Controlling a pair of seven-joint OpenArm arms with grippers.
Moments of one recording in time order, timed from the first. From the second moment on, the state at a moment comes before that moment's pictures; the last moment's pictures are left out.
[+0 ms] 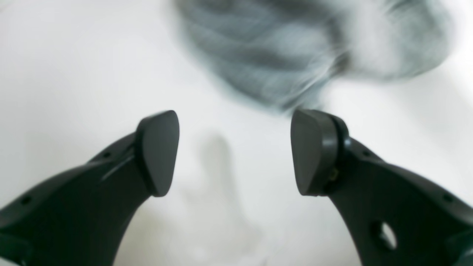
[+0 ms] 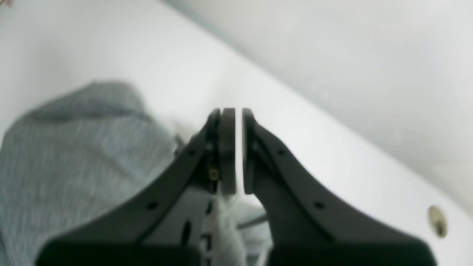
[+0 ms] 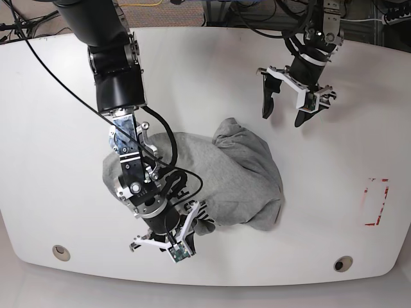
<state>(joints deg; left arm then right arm) 26.6 -7.6 -2.3 109.2 -8.7 -14.2 14.2 29.4 3.0 -12.1 81.8 -2.4 19.7 -32.5</state>
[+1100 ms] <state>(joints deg) 21.3 -8.4 -2.0 104.8 -7.4 -13.6 23.2 33.1 4.6 -11.1 82.0 -2.3 22.9 -36.0</state>
